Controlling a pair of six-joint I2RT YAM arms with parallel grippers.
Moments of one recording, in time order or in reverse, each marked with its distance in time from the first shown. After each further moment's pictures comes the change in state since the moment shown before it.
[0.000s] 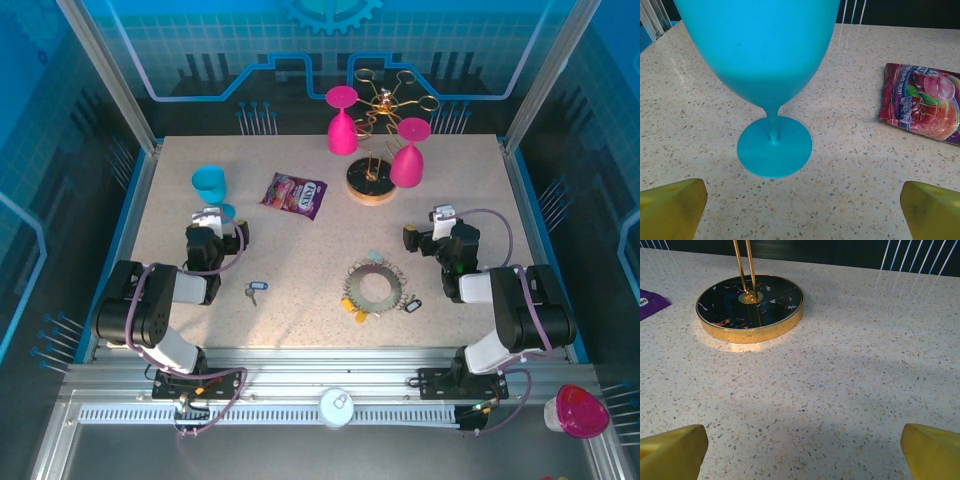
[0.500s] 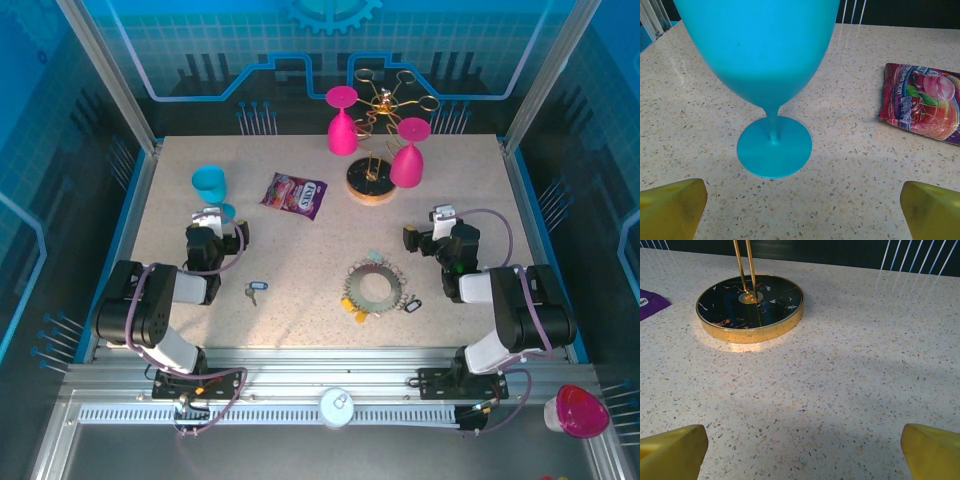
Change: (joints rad) left arm 0.000 0.000 0.000 0.000 0.001 0.000; right arm 0.000 0.000 0.000 0.000 -0.001 0.000
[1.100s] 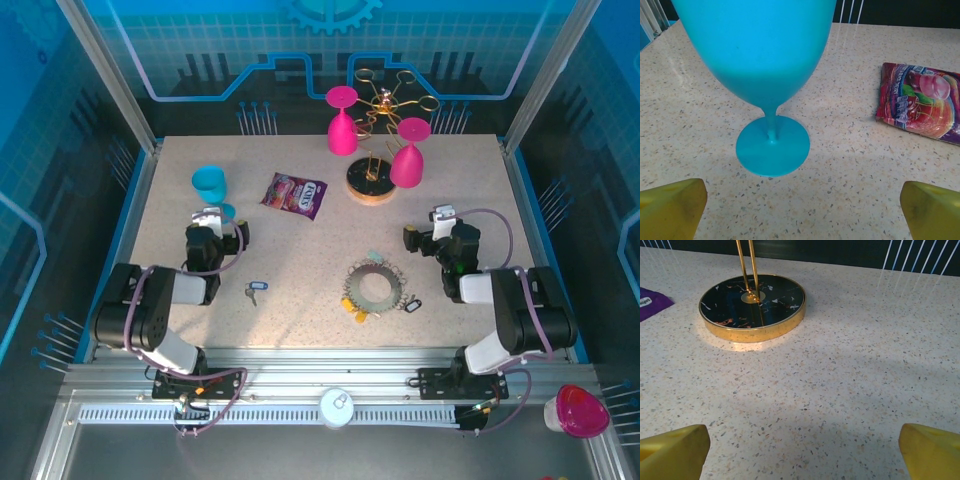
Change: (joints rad) left arm 0.000 -0.056 0.000 -0.061 0.008 0.000; right arm 0.000 -0.043 0.000 -0.047 -0.007 -0.001
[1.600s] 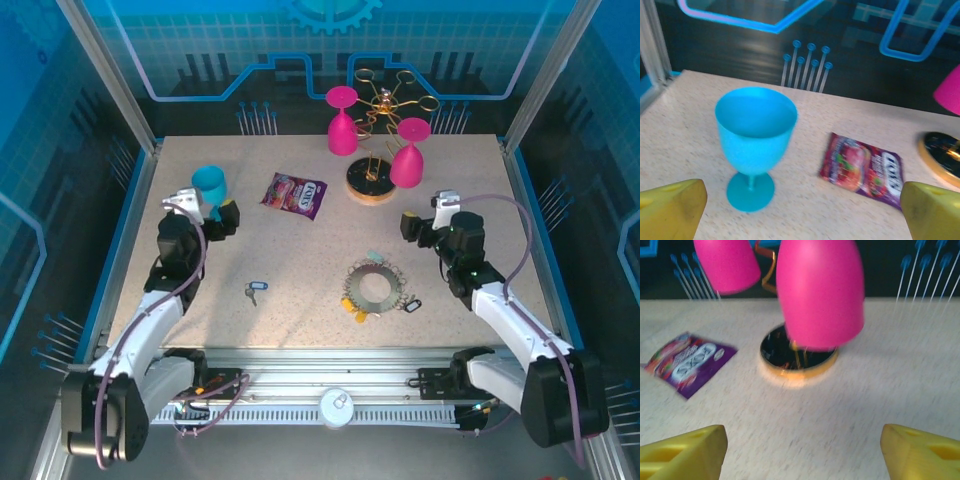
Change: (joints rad) left arm 0.000 -0.577 0.160 -0.621 0.092 -0.162; right arm 0.172 -0.449 0.181 -0.647 0.100 0.222
